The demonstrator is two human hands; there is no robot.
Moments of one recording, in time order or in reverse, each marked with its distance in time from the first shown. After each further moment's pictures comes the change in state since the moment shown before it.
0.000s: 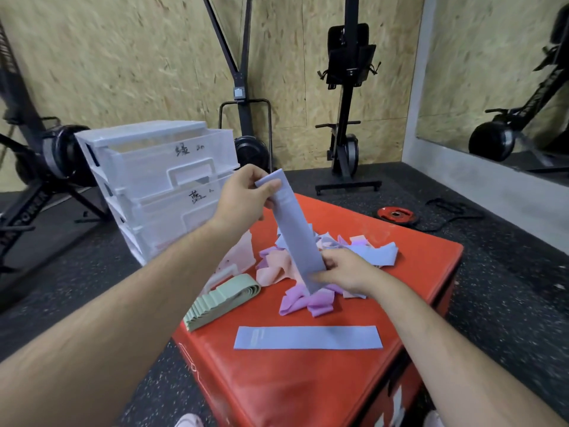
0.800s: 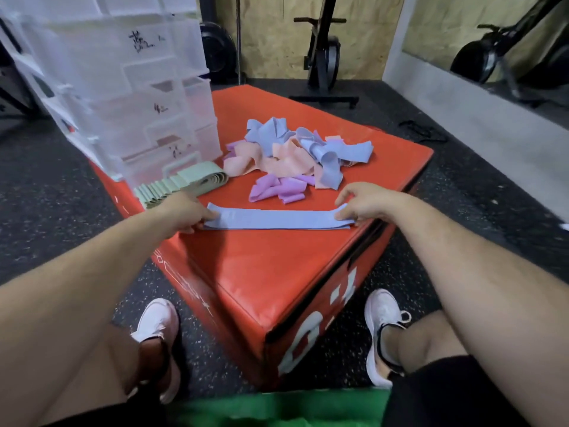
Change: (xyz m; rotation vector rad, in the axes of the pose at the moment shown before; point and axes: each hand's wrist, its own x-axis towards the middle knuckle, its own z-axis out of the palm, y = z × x) left_hand -0.133 -0.192 -0.013 0.460 -0.374 -0.689; right_hand -0.059 0.095 -0.001 -0.195 0.034 0.446
